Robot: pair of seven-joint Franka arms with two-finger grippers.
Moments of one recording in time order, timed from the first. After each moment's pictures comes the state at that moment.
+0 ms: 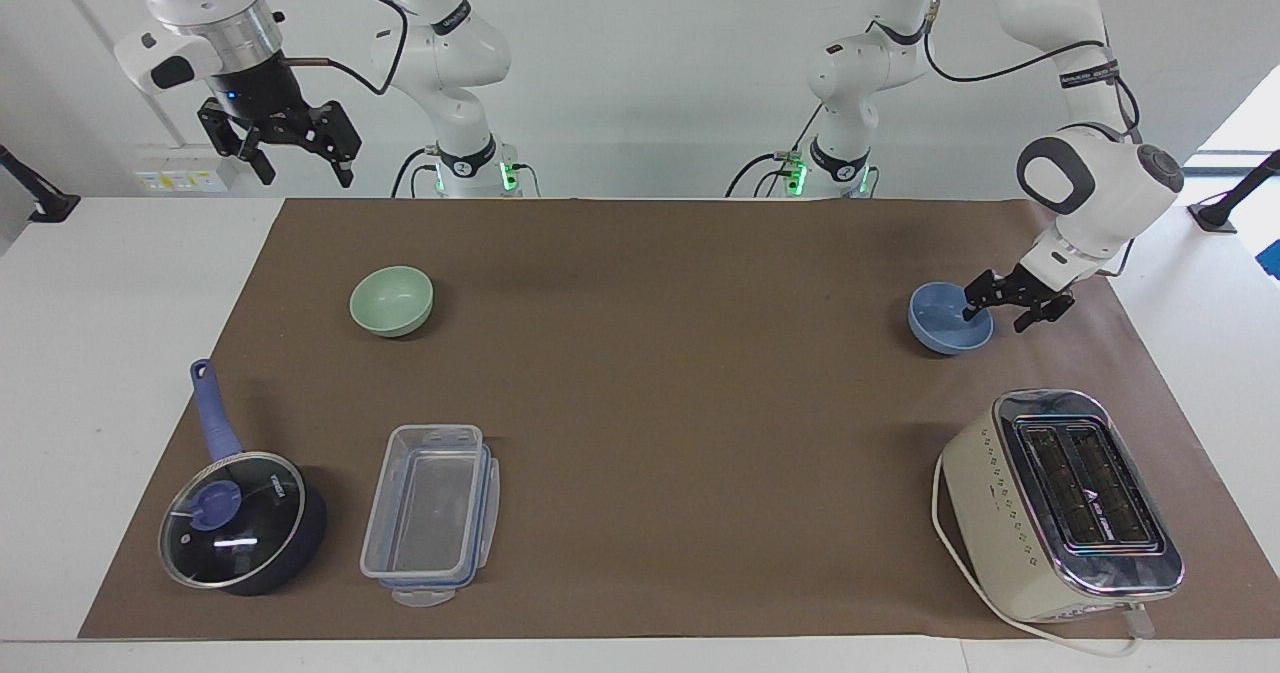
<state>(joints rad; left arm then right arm) 0.29 0.03 -0.02 -2.31 -0.23 2.29 0.62 0.05 -0.09 -0.09 -1.57 -0.01 1.48 0.02</state>
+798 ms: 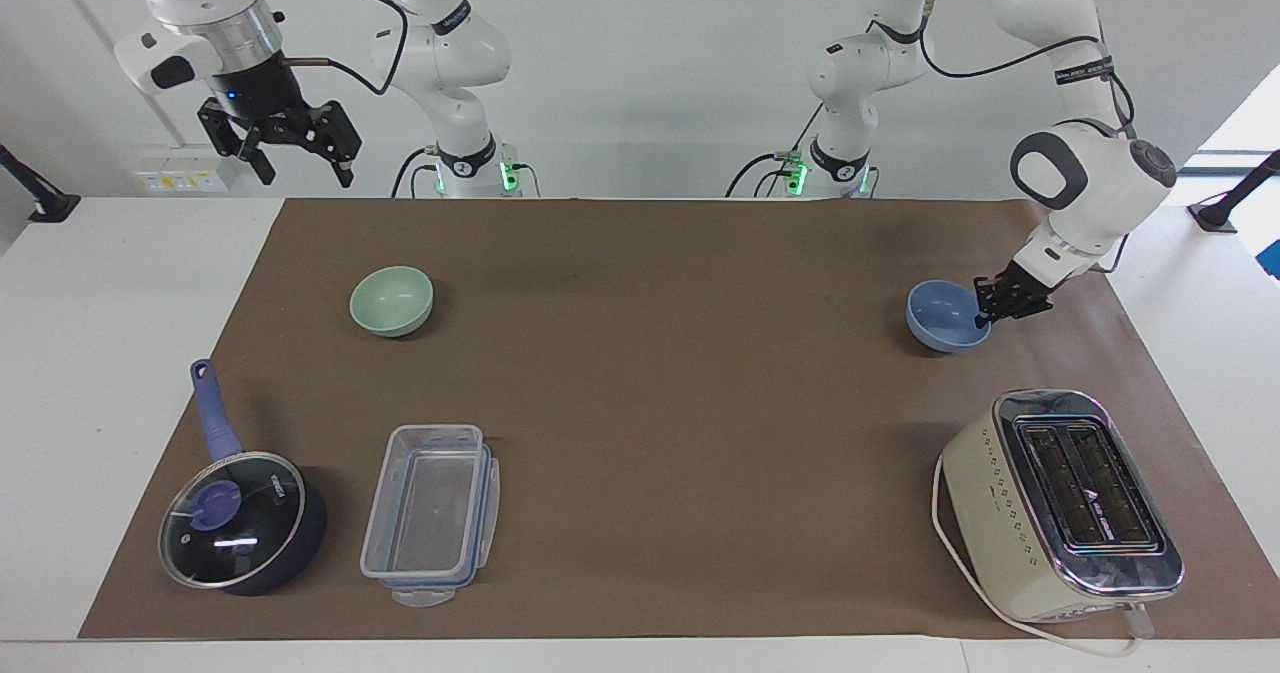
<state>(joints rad) 0.28 0.00 -0.04 -2.31 -0.23 2.28 0.61 0.05 -0.09 -0.09 -1.57 -0.01 1.48 0.02</state>
